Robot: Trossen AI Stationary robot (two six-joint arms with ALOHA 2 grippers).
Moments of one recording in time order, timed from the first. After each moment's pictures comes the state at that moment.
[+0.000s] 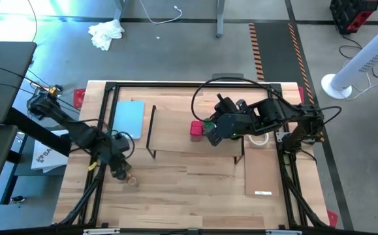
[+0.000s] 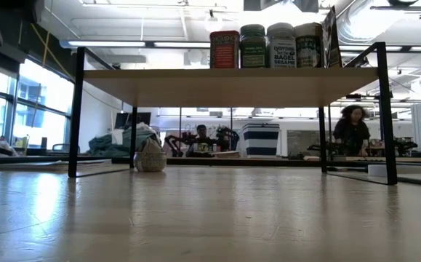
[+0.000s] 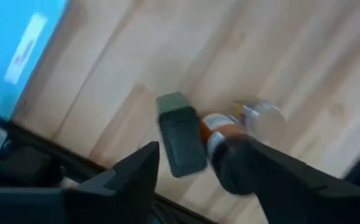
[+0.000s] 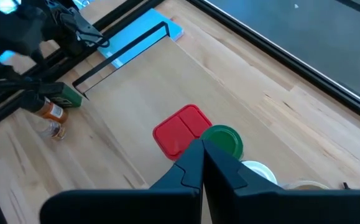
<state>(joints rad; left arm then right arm) -0.58 1.03 0.92 -1.27 -0.06 -1.16 0.24 1.77 2.21 -1.46 0.55 0.86</state>
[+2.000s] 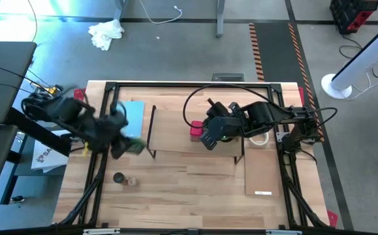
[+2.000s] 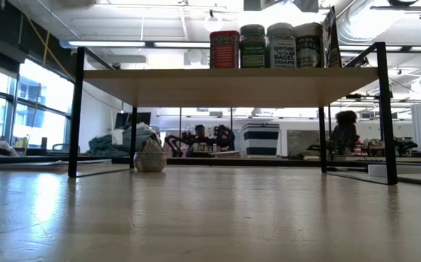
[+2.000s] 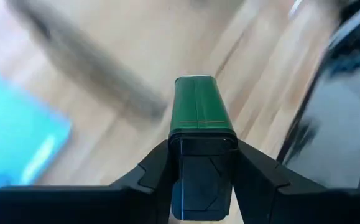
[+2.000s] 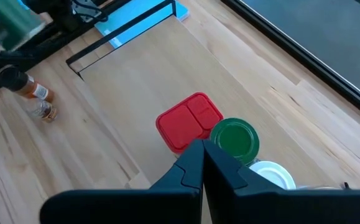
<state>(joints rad) -0.39 1.14 1.54 -1.43 -0.22 -0.99 0.23 1.82 2.21 -1.45 0.49 0.81</state>
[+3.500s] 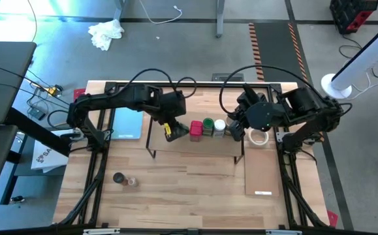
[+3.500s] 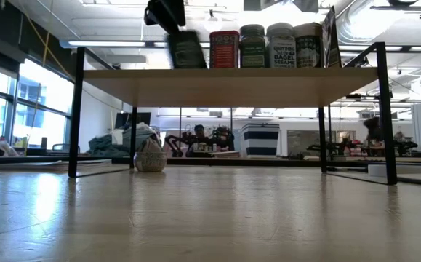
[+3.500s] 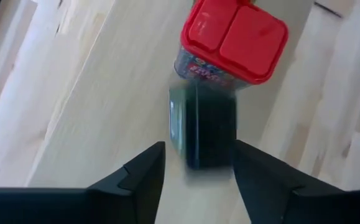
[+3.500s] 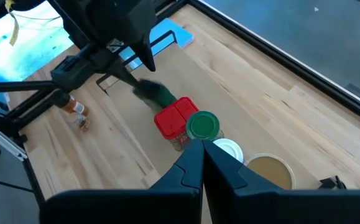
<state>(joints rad) 0.07 1.71 1.86 -1.30 -0.03 -0.27 0.27 1.60 2.21 -1.53 0.51 0.85</state>
